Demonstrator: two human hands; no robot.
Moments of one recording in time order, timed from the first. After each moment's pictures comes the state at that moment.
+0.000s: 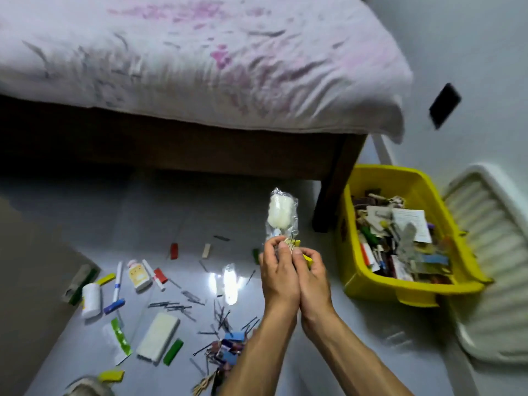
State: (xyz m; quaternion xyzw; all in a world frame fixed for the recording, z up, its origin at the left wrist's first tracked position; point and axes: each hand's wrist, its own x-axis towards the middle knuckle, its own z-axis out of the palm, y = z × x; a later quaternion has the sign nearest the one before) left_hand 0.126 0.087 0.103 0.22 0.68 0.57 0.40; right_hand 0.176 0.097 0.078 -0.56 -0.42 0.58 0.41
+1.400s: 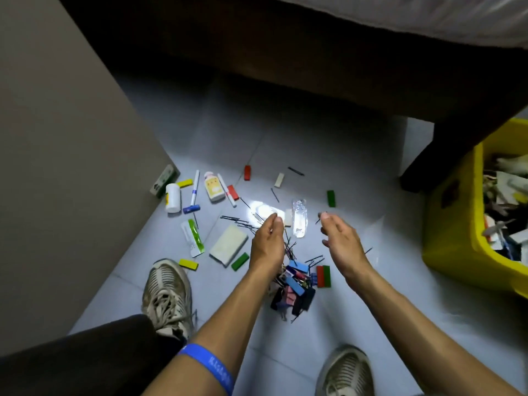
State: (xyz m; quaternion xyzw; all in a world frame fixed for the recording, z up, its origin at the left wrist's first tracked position) left_hand -0.017 -0.020 0.000 0.12 0.78 0.46 0.41; right_hand 0.102 0.064 0.013 -0.53 -0.62 0.56 0.15
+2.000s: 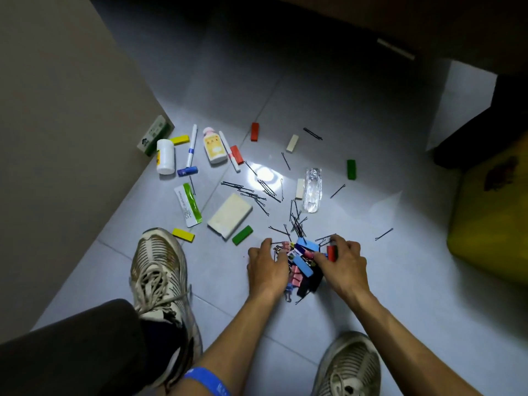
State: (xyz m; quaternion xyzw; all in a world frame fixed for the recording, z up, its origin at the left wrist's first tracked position) left_hand 0.007 -0.075 -0.104 0.09 0.85 0.27 0.43; right_hand 0.130 0.029 -0.105 -0.61 -0.70 0.37 -0.10
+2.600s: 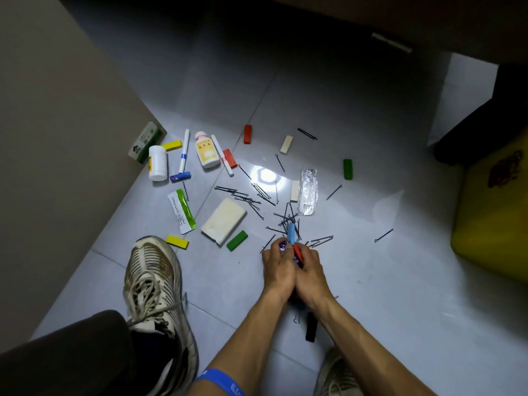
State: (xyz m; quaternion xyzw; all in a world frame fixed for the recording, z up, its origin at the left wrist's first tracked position) left_hand 0.025 -0.043 -0.116 0.02 0.79 0.40 0.46; right_hand 0.095 -0.009 -0.115 -0.55 -0.61 0.57 -0.01
